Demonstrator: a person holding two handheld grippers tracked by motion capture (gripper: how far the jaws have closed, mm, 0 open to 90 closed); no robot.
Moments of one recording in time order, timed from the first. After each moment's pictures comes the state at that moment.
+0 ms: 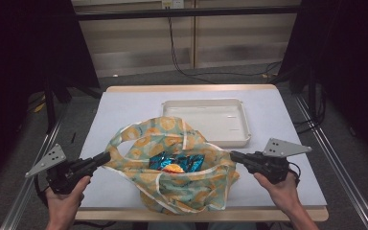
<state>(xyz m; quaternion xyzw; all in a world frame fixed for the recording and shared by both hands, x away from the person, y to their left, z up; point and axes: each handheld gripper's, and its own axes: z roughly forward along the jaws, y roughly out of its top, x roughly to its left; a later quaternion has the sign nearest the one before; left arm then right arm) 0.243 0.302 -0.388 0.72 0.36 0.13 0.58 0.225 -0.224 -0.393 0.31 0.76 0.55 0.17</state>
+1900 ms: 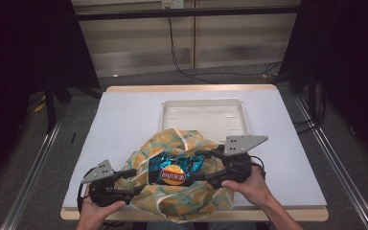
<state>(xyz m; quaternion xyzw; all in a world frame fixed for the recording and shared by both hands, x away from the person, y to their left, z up) 0.238 0.239 -0.438 0.79 0.30 0.05 0.53 0.240 -0.136 -0.372 0.19 0.79 0.58 0.04</state>
